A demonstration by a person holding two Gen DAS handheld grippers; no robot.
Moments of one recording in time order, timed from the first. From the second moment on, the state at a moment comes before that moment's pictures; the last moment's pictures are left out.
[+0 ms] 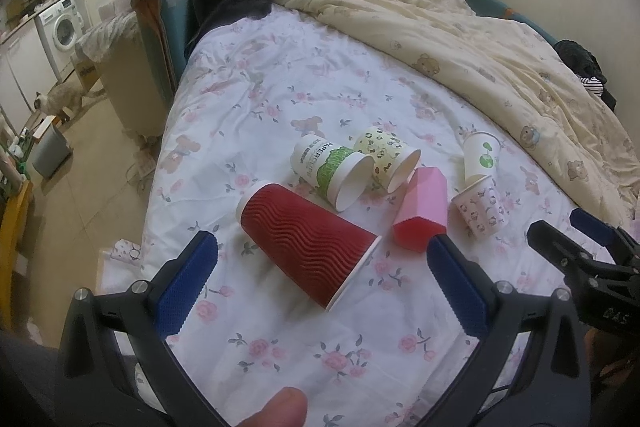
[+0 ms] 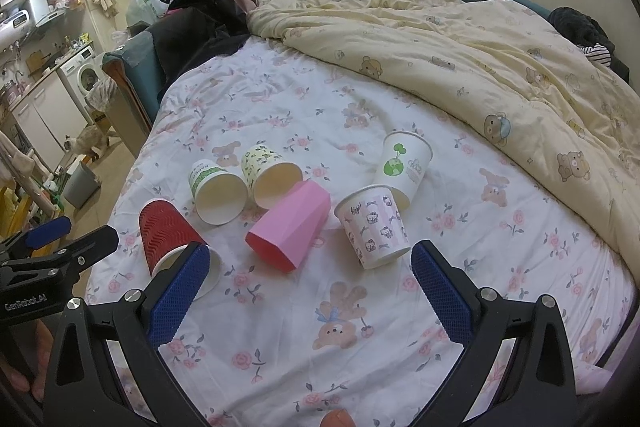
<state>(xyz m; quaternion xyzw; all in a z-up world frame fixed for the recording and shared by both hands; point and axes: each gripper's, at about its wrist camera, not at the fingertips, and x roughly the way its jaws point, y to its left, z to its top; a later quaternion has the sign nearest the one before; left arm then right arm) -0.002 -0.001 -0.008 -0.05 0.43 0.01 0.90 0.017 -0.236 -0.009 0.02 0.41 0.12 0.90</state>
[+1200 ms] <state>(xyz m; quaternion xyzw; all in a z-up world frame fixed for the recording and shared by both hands) 0.100 0.037 -0.132 -0.28 0.68 0.14 0.66 0.036 -0.268 -0.018 0.08 0.44 0.07 0.89</state>
